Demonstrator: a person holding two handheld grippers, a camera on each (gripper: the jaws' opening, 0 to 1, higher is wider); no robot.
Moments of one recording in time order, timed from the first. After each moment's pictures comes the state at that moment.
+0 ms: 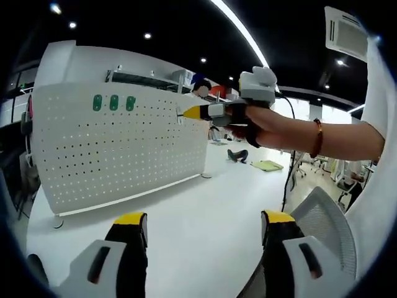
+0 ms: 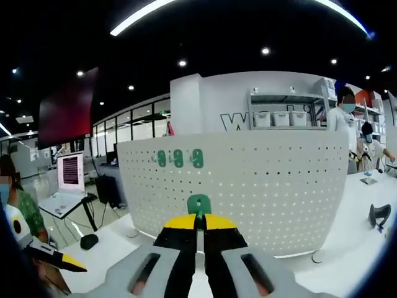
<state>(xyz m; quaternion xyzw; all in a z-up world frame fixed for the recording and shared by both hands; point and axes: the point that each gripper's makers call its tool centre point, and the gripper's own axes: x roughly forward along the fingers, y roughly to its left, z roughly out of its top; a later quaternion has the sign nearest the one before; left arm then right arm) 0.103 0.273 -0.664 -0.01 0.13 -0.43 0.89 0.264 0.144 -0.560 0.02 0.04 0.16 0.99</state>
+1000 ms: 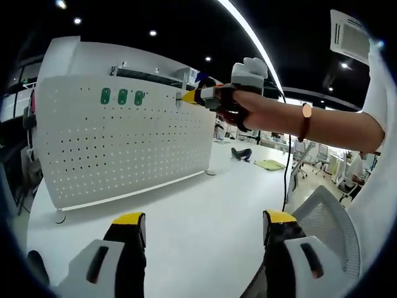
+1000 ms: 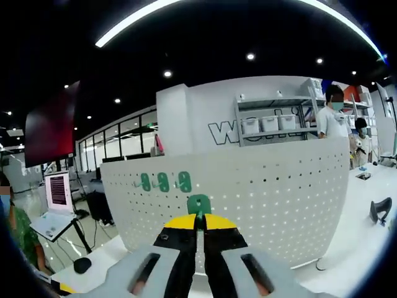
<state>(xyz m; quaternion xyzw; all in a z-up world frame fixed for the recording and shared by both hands) 0.114 0.287 -0.674 -0.01 0.14 -0.43 0.89 0.305 0.147 -0.533 0.06 0.02 0.12 0.99</state>
